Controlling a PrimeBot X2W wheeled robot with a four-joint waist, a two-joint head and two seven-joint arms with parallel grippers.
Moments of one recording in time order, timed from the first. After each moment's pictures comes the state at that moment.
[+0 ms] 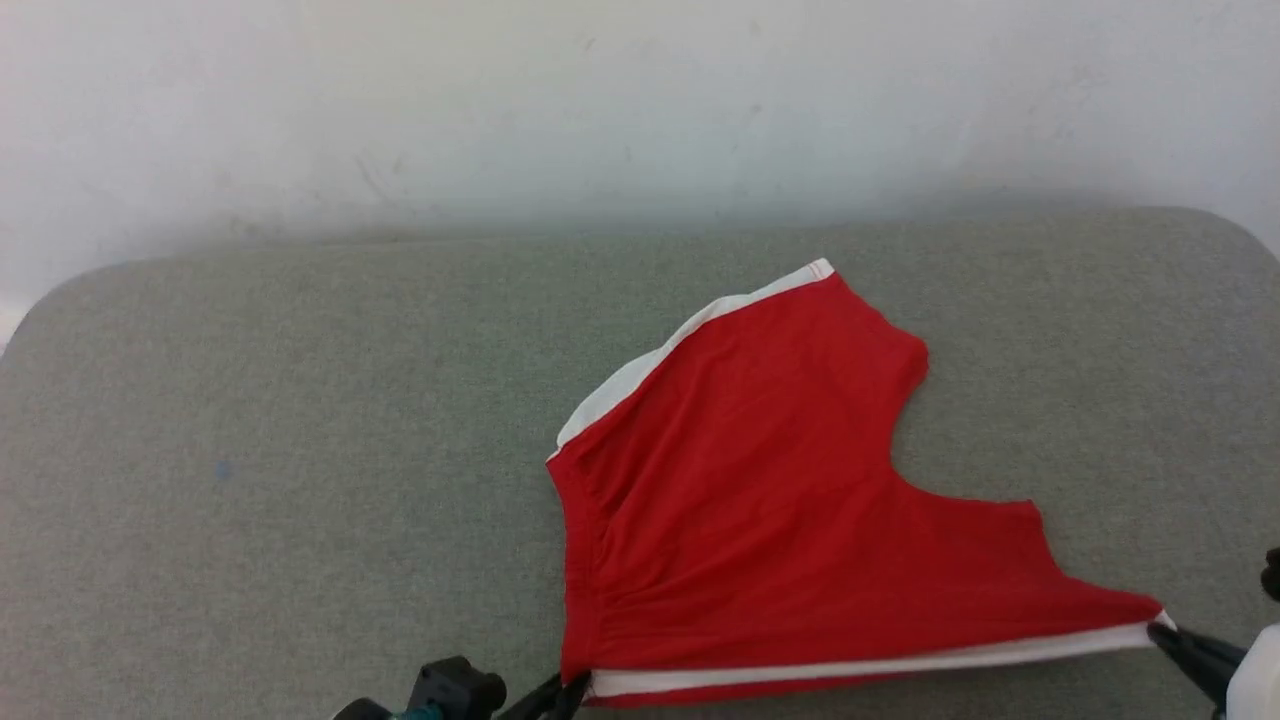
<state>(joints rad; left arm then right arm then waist) 0.05 0.44 -0.64 0.03 -0.50 -0.02 0.01 0.20 -0.61 0.01 -0.09 0.68 0.13 0.58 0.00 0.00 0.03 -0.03</state>
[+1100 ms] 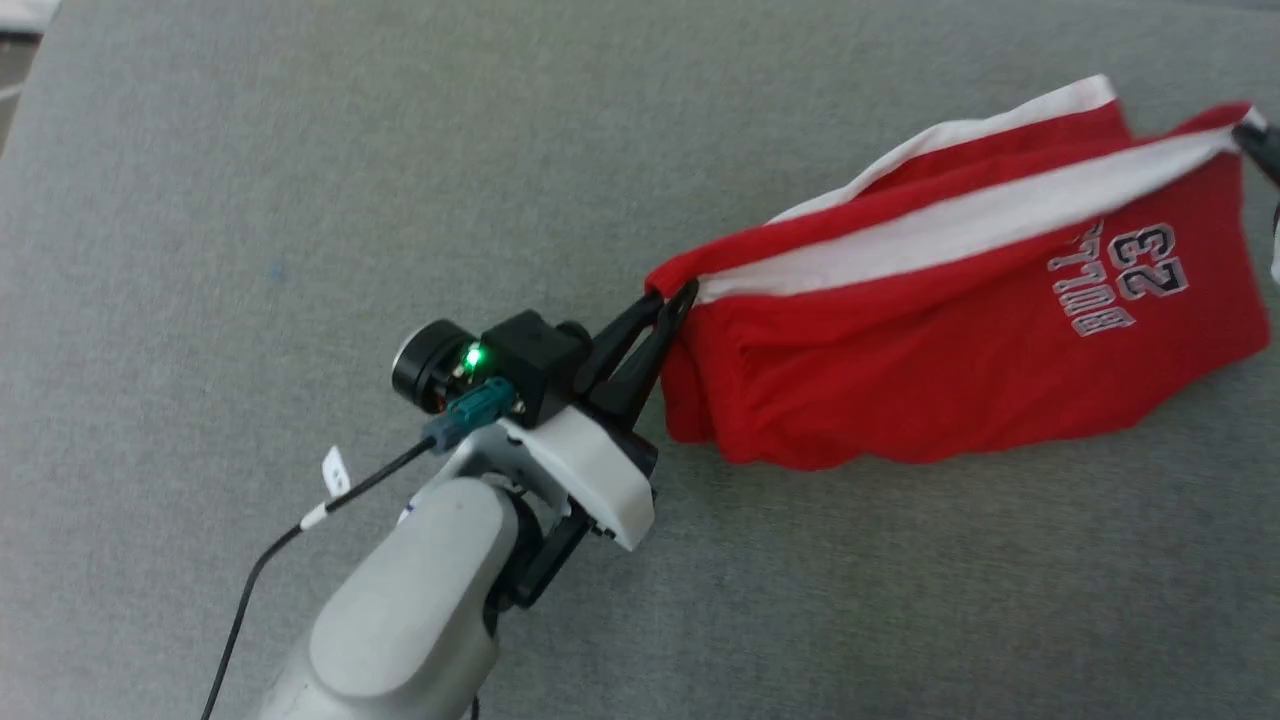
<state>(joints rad) -0.51 0.24 -0.61 0.12 -0.42 -0.05 -0.07 -0.76 -0.62 0.21 0.33 0.59 0.13 0.66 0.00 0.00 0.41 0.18</state>
